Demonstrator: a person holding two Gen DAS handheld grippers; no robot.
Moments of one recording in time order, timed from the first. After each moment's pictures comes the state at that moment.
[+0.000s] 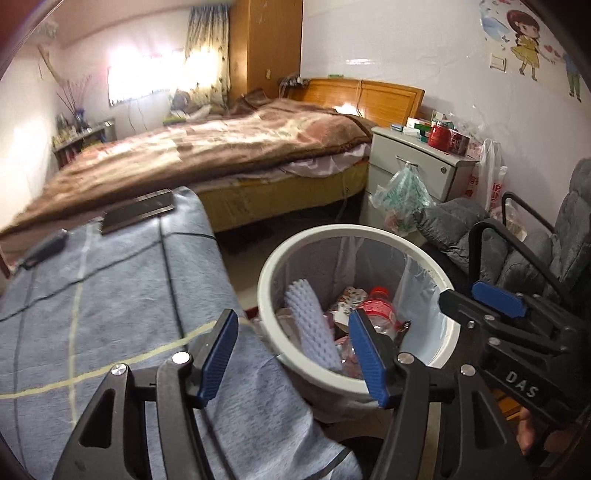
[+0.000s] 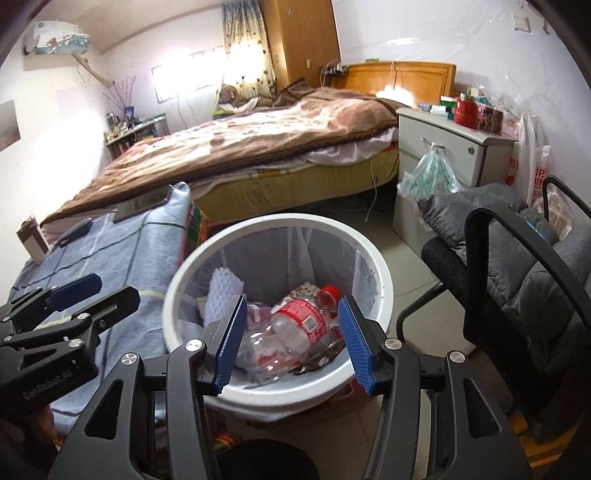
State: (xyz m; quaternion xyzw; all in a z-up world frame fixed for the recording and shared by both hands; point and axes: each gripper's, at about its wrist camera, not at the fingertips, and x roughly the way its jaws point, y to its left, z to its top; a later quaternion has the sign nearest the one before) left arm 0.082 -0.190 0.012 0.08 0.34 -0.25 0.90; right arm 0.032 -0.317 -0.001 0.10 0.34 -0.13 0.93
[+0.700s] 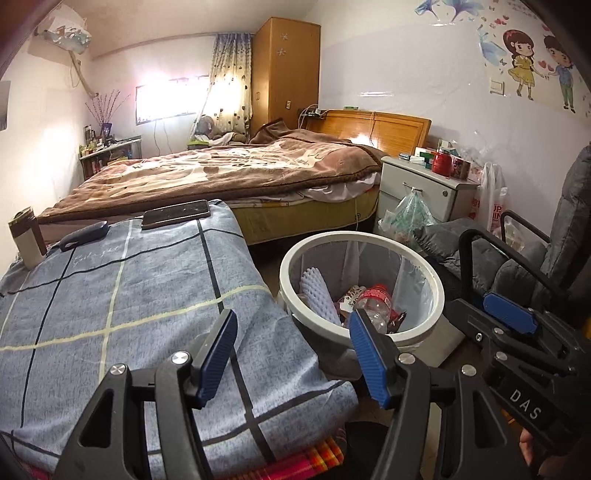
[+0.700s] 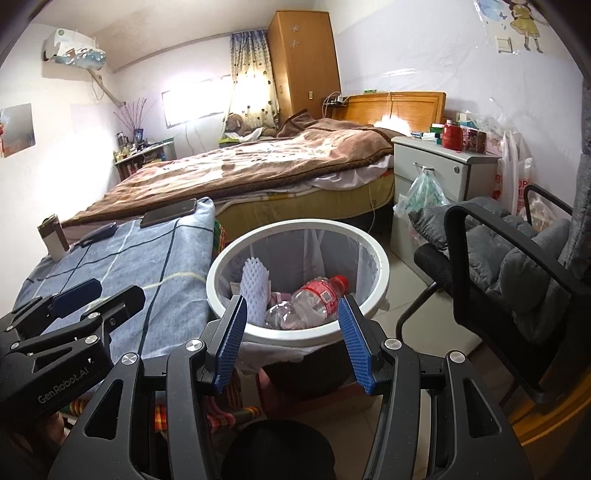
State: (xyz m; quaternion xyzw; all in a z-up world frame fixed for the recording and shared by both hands) left arm 0.019 -0.146 0.014 0.05 0.28 -0.23 0.93; right arm -0.021 -0.276 0.001 0.09 0.28 -0.14 0.94
